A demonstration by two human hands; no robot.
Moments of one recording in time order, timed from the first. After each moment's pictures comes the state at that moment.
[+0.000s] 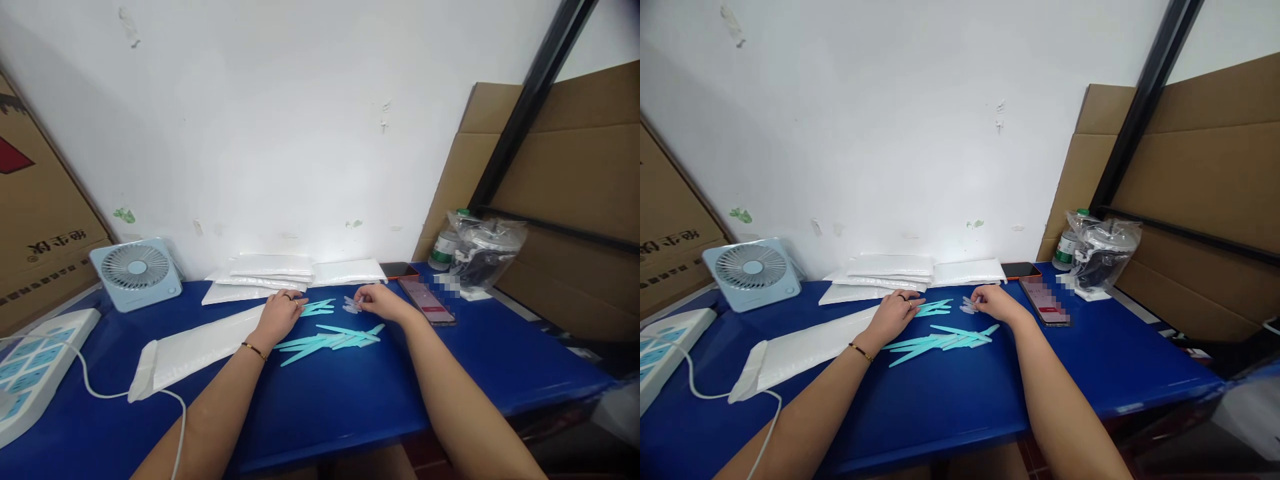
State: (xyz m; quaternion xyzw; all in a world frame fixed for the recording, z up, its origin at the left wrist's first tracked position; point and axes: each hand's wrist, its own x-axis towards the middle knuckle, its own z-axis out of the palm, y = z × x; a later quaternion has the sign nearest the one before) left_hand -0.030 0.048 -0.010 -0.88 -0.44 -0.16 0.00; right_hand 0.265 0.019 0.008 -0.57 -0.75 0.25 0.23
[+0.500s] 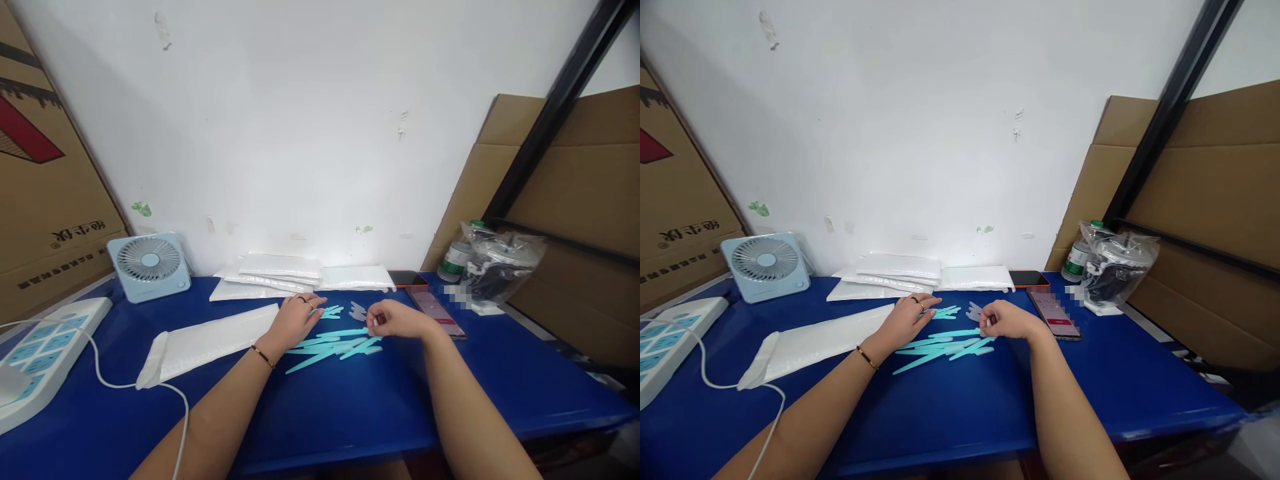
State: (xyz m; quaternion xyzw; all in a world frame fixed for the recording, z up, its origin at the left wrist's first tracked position) left_hand -0.018 0.027 0.000 -0.89 -0.38 -0.23 -0.05; right_hand 0.258 0.000 0.021 -0.50 -0.79 0.33 0.13
